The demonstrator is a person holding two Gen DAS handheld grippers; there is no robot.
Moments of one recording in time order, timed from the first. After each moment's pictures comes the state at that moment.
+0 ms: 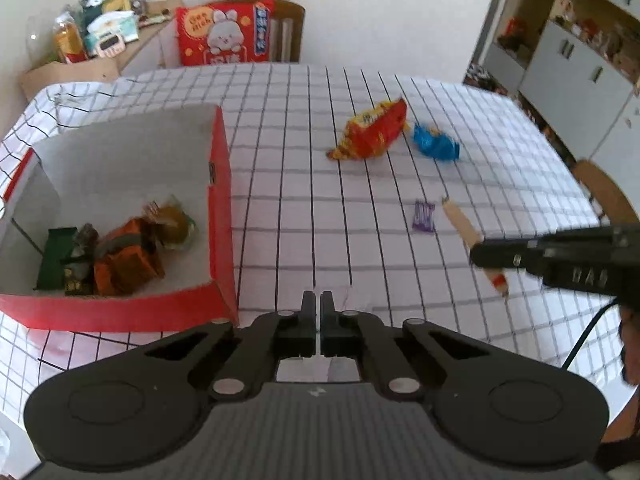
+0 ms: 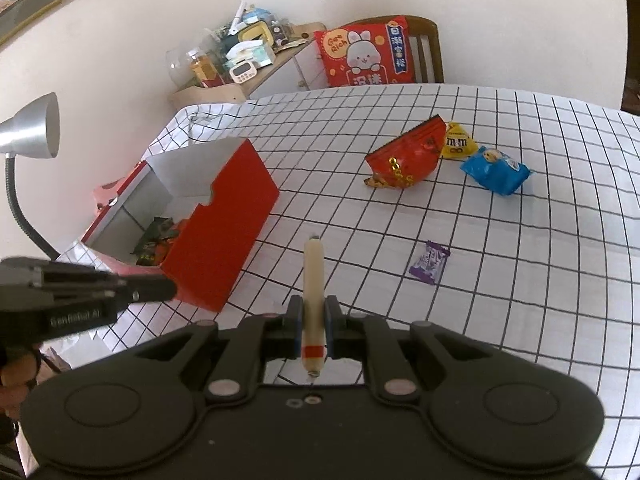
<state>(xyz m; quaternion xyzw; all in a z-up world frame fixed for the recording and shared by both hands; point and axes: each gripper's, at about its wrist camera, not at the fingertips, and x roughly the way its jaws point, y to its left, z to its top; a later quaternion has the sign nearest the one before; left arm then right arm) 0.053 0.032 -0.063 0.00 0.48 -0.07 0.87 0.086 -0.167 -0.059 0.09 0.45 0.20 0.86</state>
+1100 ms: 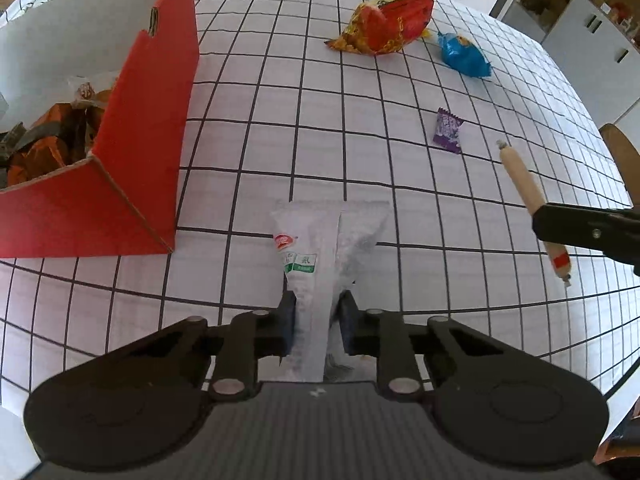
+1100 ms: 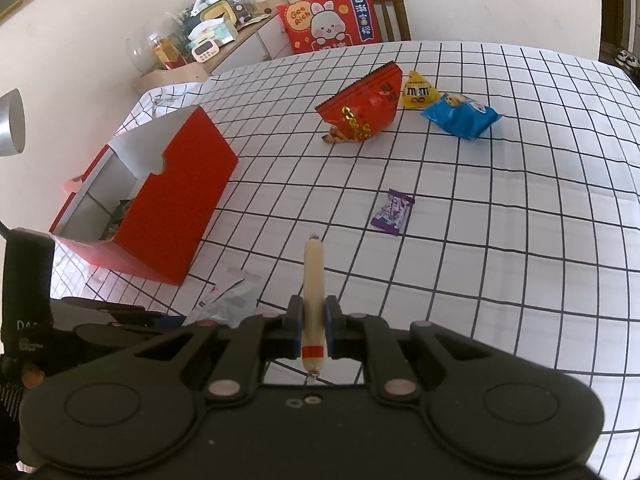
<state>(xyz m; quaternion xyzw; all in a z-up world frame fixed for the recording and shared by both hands) 0.076 0.015 -0.154 -0.05 0.57 -0.06 0.82 0.080 -0.184 -0.089 0.10 0.49 0.17 0.85</state>
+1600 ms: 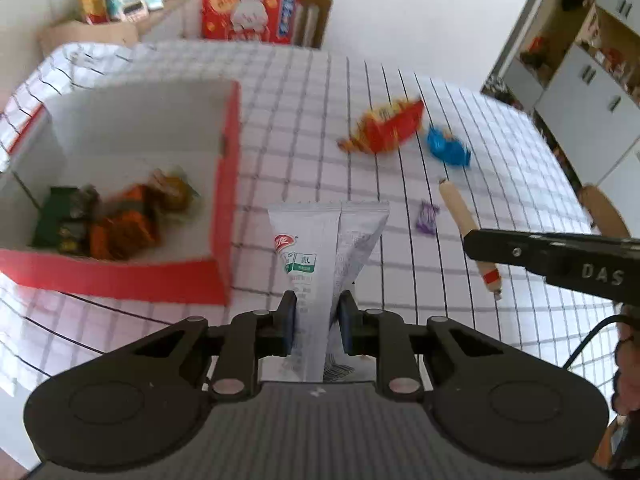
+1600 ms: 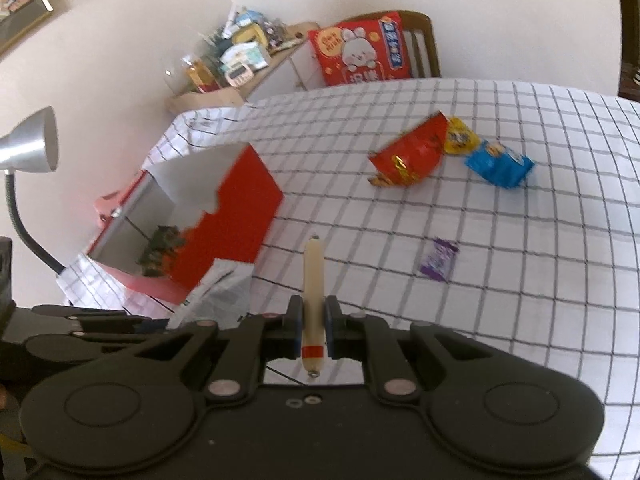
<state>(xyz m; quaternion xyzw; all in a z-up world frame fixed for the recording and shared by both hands) 0.051 0.045 -0.053 -0.06 0.49 -0.04 0.87 0.091 -0.153 -0.045 0.11 0.45 0.21 0.86</state>
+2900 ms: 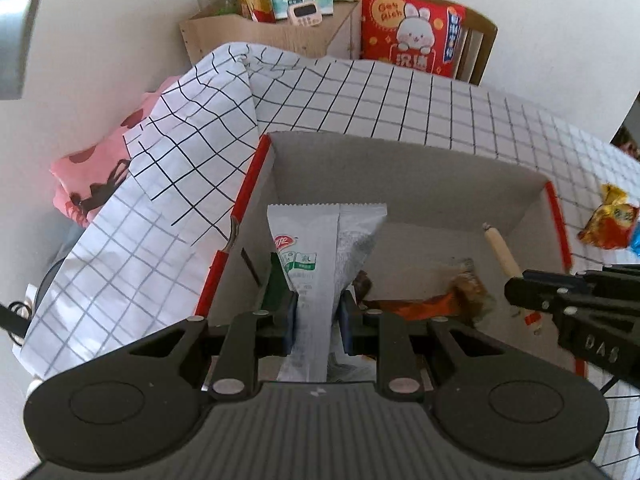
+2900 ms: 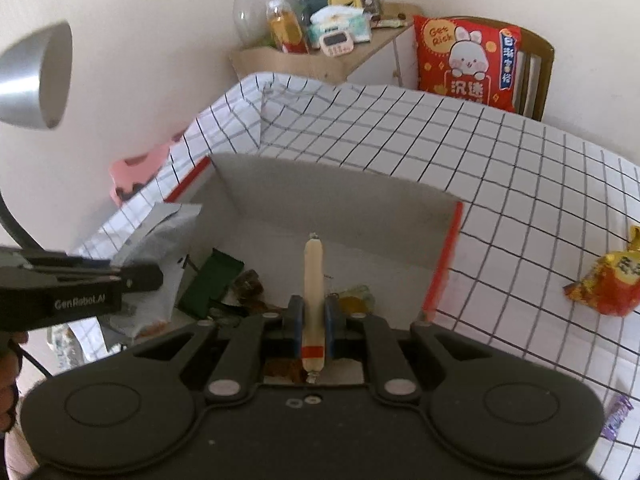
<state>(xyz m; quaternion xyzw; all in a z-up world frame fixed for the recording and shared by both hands) 0.135 0.261 -0.058 -0.03 0.50 0.13 0.86 0.205 0.084 -0.073 0.00 0.47 0.25 0.84</state>
